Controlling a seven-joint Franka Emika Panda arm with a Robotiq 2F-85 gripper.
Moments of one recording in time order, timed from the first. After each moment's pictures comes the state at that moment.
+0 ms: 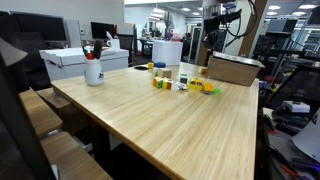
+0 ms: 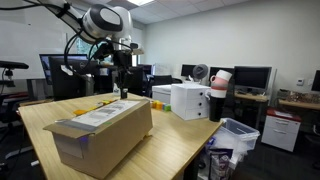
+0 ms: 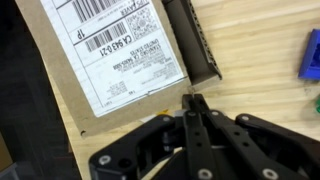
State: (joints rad) arm -0.13 -0.05 -0.12 -2.16 -0.29 2.00 0.18
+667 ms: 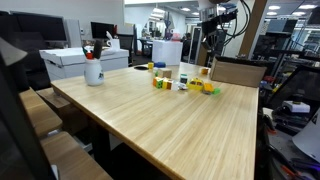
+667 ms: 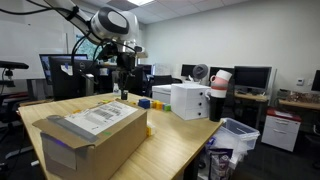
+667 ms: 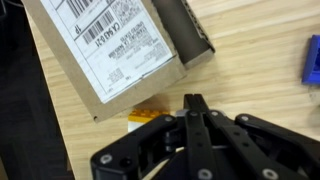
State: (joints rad) arm -0.13 0.02 -0.13 -2.08 -0.26 1.91 0.18
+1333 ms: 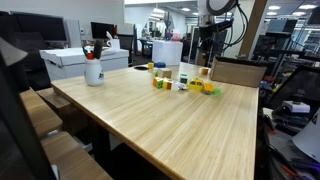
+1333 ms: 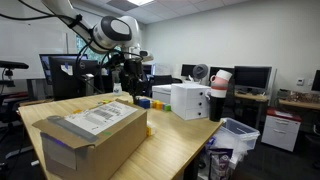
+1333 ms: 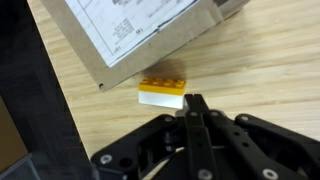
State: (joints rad) arm -0.13 0.07 -0.17 -2.11 -0.33 2.13 0.22
